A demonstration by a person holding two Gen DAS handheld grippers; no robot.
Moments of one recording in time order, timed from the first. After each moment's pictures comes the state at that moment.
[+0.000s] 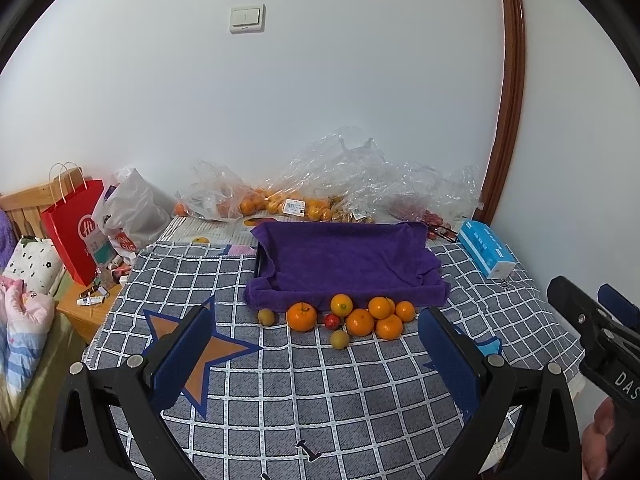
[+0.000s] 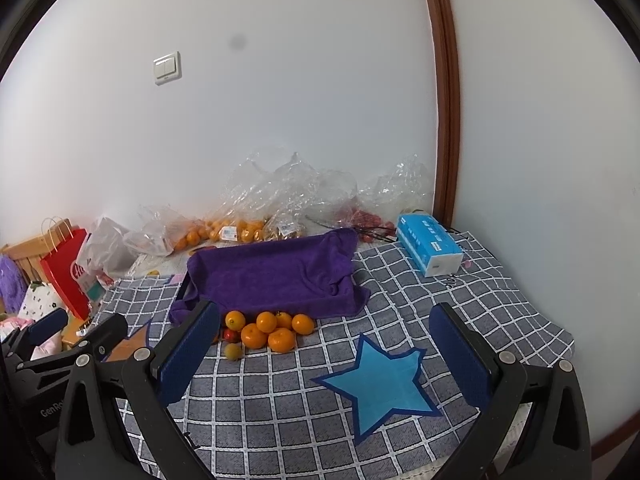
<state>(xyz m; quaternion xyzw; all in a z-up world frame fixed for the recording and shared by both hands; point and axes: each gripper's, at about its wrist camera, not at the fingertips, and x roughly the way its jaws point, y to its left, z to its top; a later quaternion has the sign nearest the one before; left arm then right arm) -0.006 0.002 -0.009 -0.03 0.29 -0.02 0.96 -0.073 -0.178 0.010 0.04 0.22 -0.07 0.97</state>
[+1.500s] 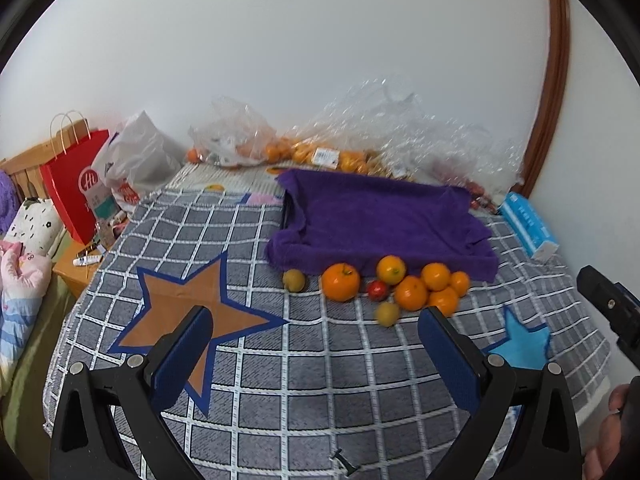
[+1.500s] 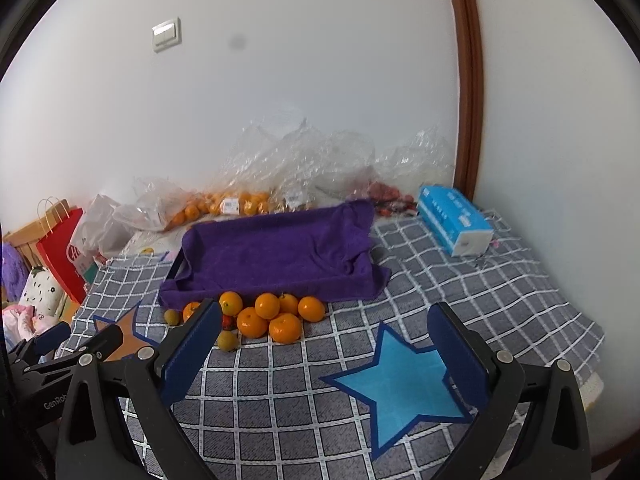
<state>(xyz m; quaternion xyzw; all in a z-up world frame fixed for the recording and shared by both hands) 0.047 0.038 -0.087 -0.05 0.35 0.02 0.93 -0.012 -0.178 -0.047 0.05 0.27 -0.04 0.96</state>
